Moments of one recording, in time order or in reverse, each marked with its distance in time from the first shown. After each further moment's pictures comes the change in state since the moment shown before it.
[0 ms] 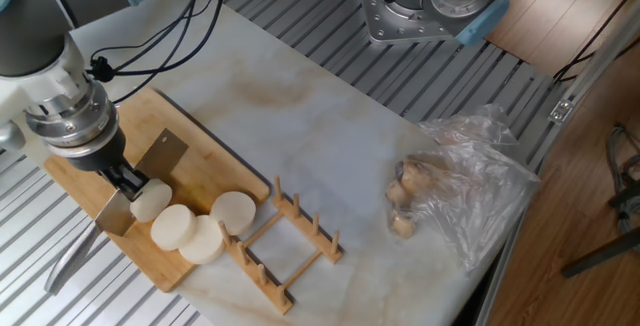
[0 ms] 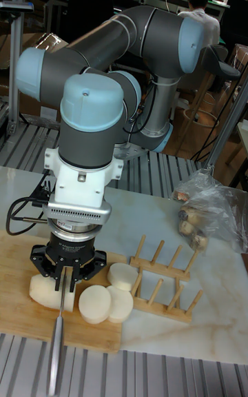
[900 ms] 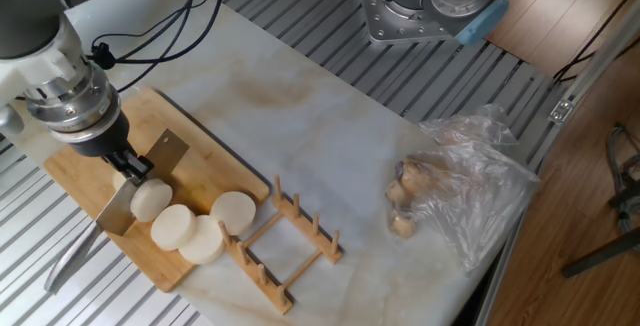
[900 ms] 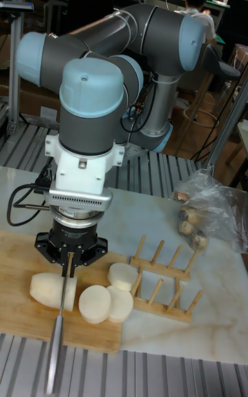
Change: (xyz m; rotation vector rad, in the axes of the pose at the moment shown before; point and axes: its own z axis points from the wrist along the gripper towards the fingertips) arm 0.021 0.003 -0.016 -0.015 0.042 -0.004
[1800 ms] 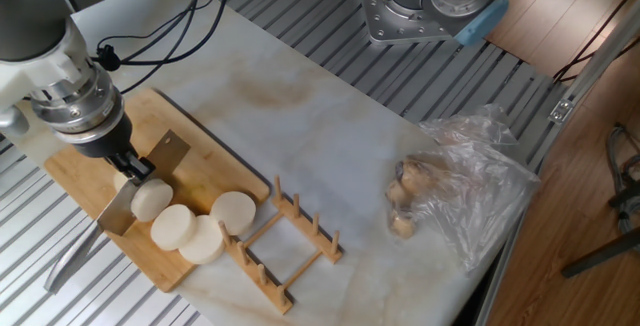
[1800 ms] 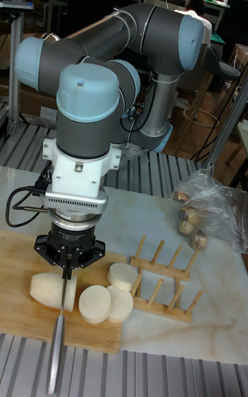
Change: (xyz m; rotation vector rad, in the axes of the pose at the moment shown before) arm 0.002 -0.001 0.009 -0.010 -0.001 0.024
